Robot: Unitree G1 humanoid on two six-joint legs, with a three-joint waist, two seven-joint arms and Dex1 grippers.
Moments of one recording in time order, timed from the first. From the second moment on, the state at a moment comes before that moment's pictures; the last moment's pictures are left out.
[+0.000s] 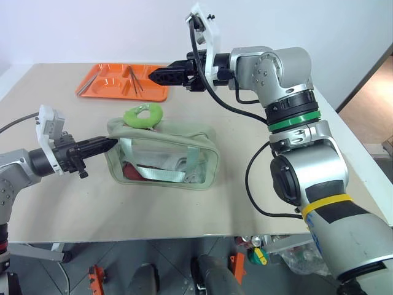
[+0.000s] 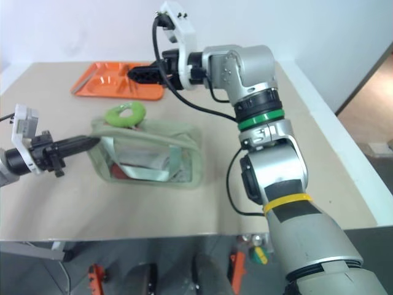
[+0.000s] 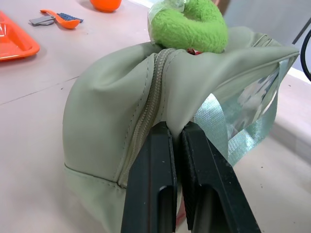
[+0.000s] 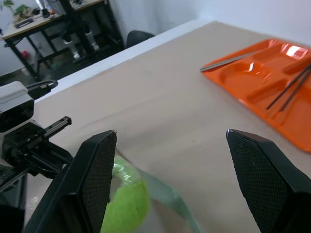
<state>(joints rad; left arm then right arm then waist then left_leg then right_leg) -0.34 0.86 0.37 -0.10 -0.80 0.76 -1.01 -1.52 -0.23 0.07 0.67 0.39 0.92 0.85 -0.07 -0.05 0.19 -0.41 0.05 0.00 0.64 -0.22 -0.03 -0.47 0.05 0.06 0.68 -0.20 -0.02</state>
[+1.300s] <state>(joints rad) -0.32 0.84 0.39 -0.11 -0.80 0.75 -0.99 -1.34 -0.17 0.13 0.40 0.42 1.10 0.83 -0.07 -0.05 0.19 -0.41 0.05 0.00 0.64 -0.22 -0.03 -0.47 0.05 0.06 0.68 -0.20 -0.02</state>
